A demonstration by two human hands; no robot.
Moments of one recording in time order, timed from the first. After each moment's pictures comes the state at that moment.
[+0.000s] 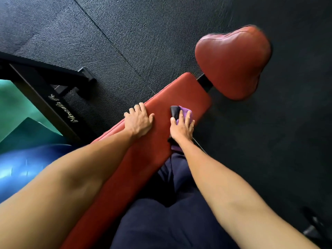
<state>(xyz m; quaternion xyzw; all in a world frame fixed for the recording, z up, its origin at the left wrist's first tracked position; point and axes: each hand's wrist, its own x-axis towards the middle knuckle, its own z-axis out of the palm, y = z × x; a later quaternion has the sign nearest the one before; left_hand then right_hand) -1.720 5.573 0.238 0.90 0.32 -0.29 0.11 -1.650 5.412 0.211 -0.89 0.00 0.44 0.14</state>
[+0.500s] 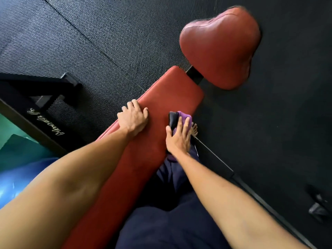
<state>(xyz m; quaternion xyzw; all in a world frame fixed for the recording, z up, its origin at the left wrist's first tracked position) -1.682 5.567 0.218 0.89 0.34 -0.28 0.12 -1.679 5.374 0.196 -0.91 0.03 0.38 0.15</state>
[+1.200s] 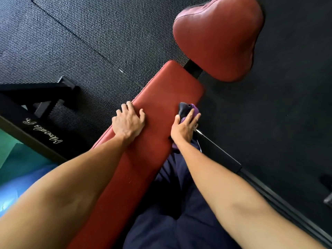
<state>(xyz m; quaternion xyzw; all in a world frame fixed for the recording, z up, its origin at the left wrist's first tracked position) -1.683 5.565 0.215 0.89 0.35 -0.27 0.09 -1.639 5.384 0.162 -0.88 0.21 0.33 0.26</state>
